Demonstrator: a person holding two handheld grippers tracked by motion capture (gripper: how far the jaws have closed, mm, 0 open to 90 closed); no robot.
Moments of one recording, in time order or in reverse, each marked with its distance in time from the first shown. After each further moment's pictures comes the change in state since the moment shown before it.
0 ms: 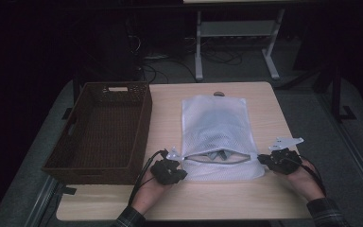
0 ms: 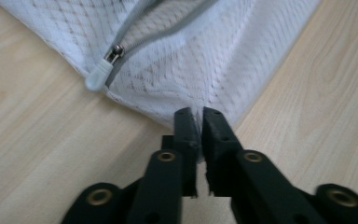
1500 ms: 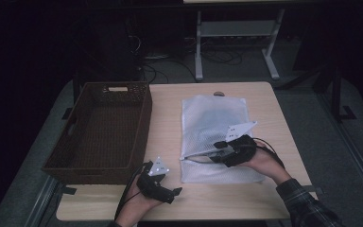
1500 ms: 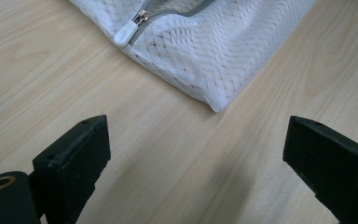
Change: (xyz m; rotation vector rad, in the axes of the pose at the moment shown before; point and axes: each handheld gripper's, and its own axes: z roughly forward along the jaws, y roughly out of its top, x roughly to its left) left arm -0.005 -0.049 -0.018 -0.135 0.070 -0.004; right arm 0.066 0.111 0.036 -0.136 0.381 -0.275
